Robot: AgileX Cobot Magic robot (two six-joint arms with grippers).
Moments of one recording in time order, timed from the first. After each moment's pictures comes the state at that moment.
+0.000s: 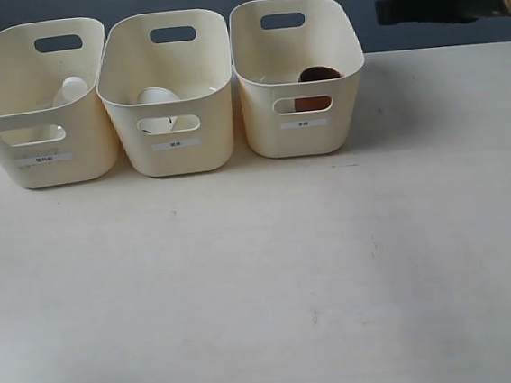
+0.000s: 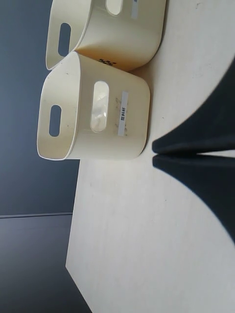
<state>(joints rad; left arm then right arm) 0.10 0.01 0.00 0.04 0.24 -0.15 0.17 1.45 -0.96 -1.74 -0.19 1.60</state>
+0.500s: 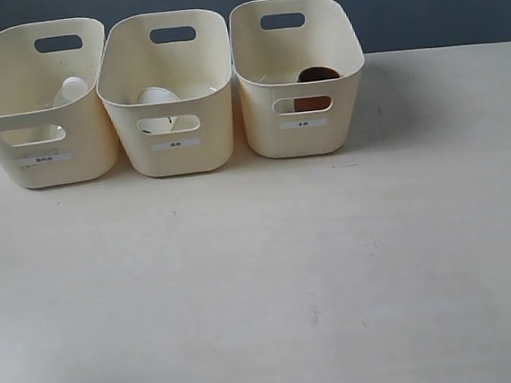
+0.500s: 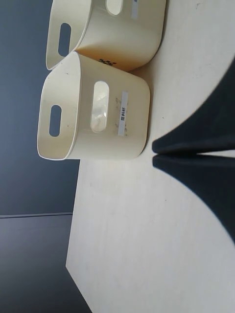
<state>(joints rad) 0.10 0.01 0.00 0.04 0.24 -0.15 0.17 0.60 -0.66 -1.74 -0.28 1.73</state>
